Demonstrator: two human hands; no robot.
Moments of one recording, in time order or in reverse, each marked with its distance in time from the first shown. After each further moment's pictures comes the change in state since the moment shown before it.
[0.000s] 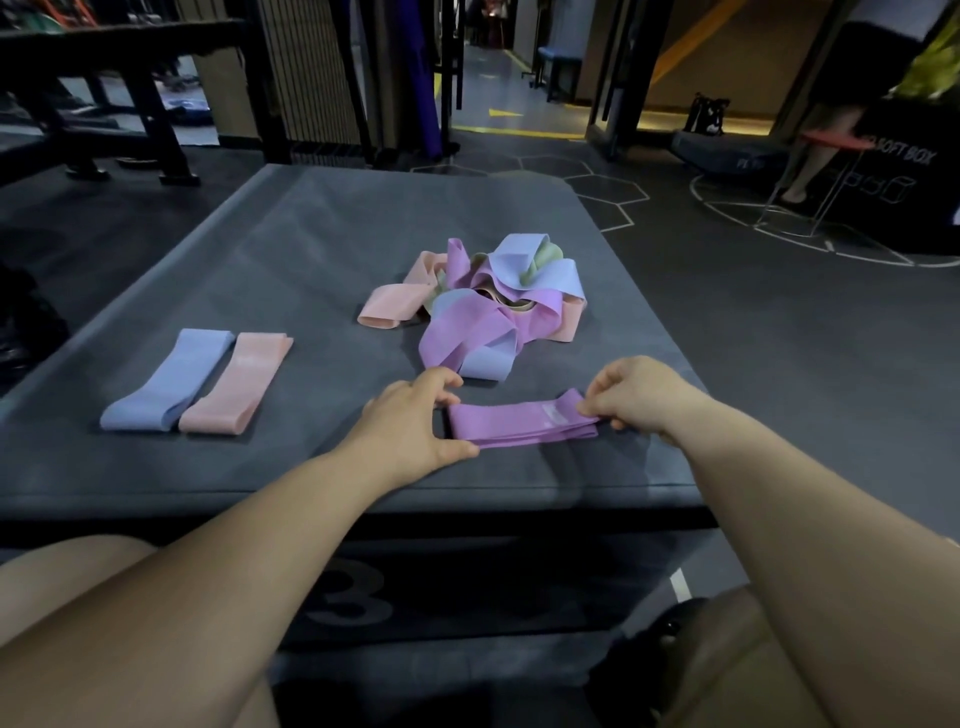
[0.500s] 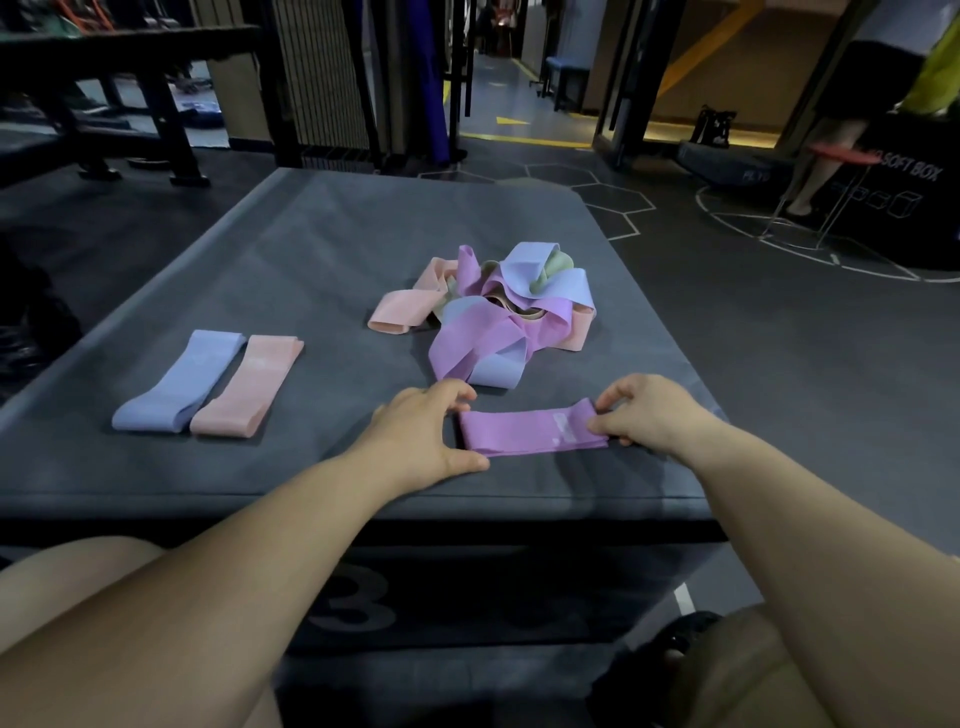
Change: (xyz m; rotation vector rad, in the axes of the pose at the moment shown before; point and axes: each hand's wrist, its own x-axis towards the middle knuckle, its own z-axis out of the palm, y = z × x) left_hand 0.001 -0.001 -0.002 -0.011 -0.045 -0.009; right_hand -0.003 0.006 0.004 -0.063 0.043 -0.036
